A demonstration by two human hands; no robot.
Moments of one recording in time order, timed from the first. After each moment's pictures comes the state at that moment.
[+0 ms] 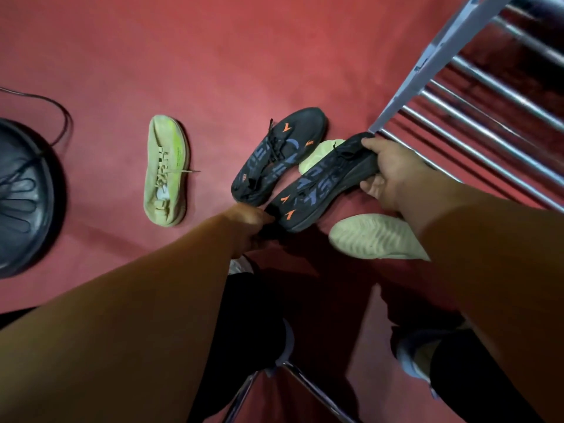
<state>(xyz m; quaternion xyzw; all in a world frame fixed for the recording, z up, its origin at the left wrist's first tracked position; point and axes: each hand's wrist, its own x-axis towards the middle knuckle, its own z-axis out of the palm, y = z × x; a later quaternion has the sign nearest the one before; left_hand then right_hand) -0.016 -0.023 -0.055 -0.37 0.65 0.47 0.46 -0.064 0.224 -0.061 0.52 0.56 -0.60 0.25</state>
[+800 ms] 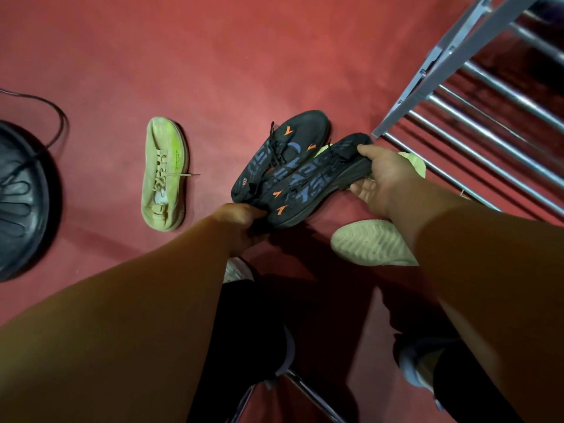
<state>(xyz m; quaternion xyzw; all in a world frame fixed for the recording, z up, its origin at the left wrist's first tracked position) -0.030 -0.035 -0.075 -0.46 0.58 0.52 0.41 -0.067 0.213 -0.082 0.53 0.53 -0.62 0.23</state>
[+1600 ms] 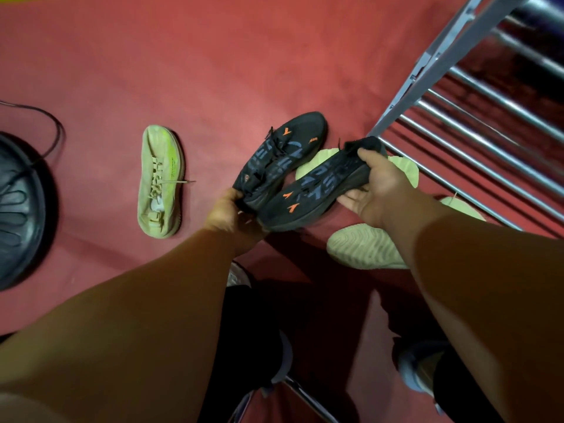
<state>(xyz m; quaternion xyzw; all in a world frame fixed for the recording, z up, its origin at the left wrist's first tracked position) -0.039 -0.025 -0.071 -0.53 0.45 0.65 0.31 -0.055 0.213 -0.077 0.54 0.45 -0.68 0.20</state>
